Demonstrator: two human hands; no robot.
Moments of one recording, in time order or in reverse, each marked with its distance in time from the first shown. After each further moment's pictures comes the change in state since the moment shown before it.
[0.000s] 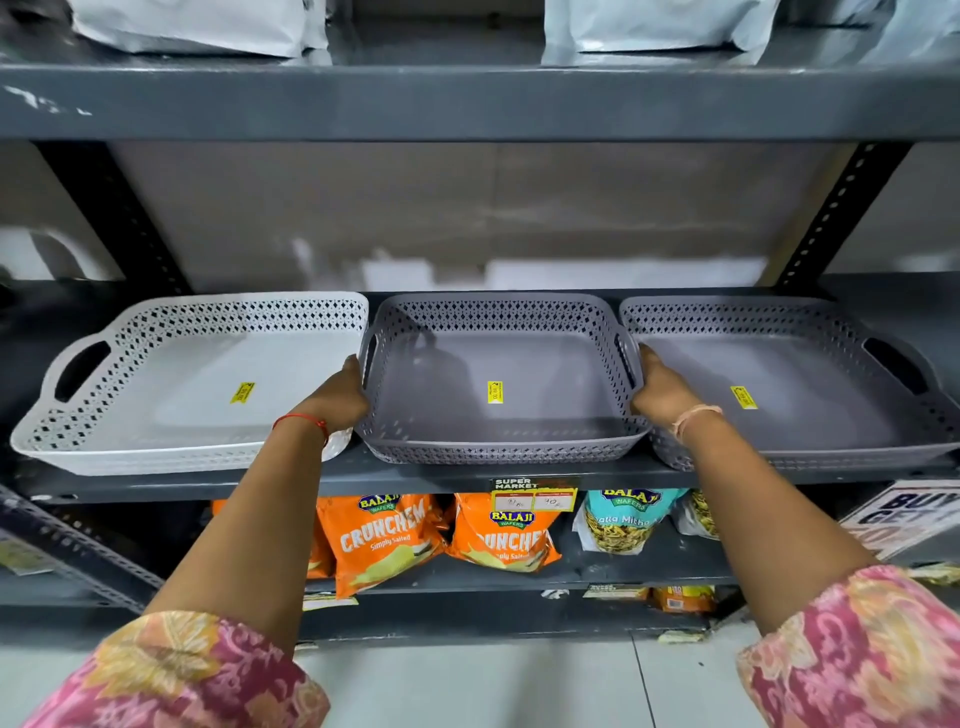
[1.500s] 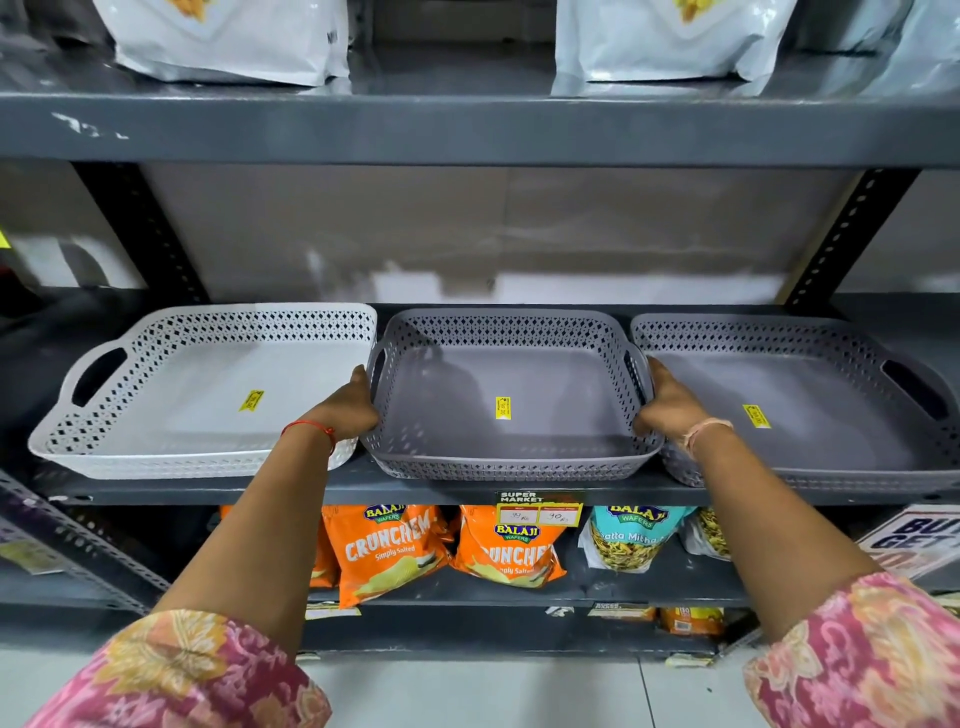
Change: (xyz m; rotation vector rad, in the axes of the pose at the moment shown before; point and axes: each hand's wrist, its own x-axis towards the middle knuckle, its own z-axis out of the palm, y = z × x) left_hand 0.003 -0.003 -0.003 0.034 -0.044 -0.027; right_hand -0.001 -0.003 -0.008 0.125 -0.039 0.039
